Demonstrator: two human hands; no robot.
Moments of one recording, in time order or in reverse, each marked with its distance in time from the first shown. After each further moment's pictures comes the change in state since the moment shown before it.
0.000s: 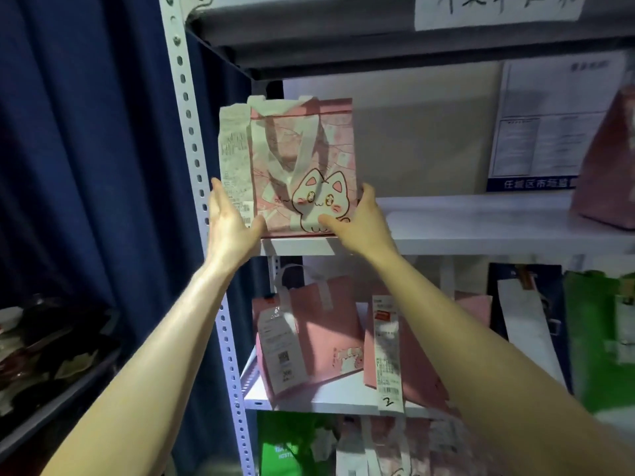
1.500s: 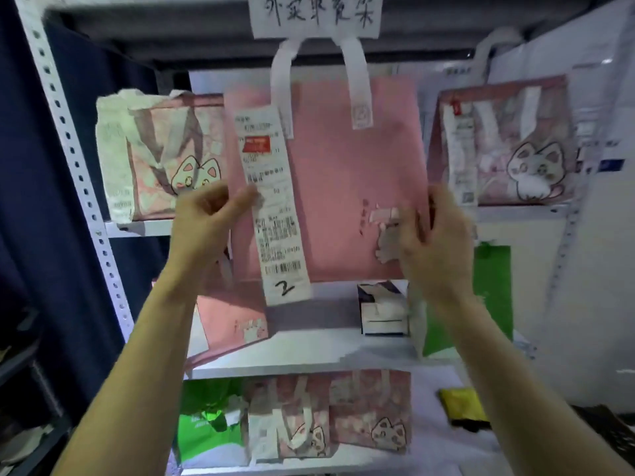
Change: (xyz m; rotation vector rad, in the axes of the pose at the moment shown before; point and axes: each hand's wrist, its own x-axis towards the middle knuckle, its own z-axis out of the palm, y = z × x) left_hand -0.163 0.194 0.046 -0.735 -0.214 0.167; right_hand -0.169 0.068 -0.288 -0.095 0.478 -0.339
